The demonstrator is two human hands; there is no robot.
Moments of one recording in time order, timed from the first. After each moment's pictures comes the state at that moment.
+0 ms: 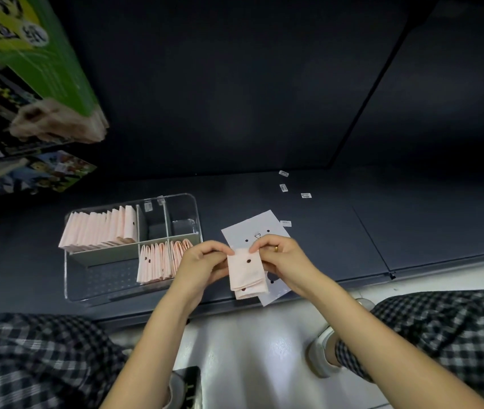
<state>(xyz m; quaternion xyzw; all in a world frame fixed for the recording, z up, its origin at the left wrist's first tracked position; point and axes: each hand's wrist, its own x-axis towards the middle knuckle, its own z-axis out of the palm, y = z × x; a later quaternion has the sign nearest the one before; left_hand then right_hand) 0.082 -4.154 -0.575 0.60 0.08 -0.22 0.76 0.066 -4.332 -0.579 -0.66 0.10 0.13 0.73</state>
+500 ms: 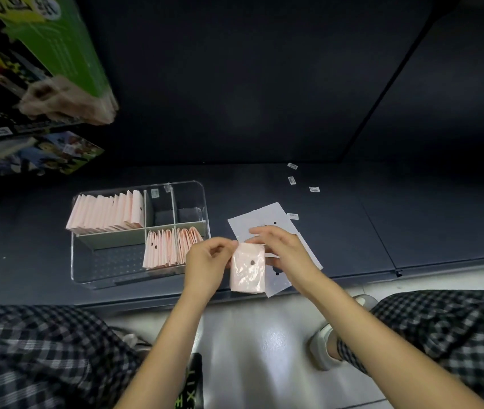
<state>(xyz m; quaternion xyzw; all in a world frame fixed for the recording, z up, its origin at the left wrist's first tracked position) 0.069 -4.159 -0.589 0.73 0.06 -0.09 0.68 0.061 -4.319 -0.579 -0.70 0.09 0.11 0.70</state>
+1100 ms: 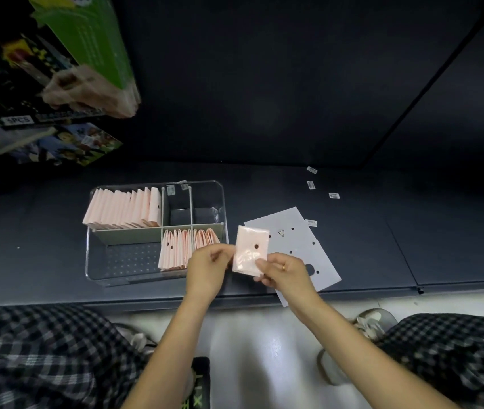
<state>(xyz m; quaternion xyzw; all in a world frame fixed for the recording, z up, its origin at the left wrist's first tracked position) 0.086 -4.131 -0.618 0.76 0.10 -0.10 0.64 0.058 -4.286 -0.614 -0.70 0.18 0.12 0.68</state>
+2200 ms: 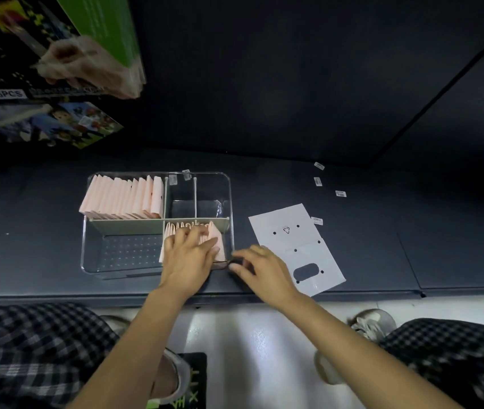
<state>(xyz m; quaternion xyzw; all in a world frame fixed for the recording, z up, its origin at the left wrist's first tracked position) 0.115 -4.081 -0.677 0.98 -0.12 0.03 0.16 0.085 -4.262 -0.654 -0.97 -0.10 0.04 0.22</state>
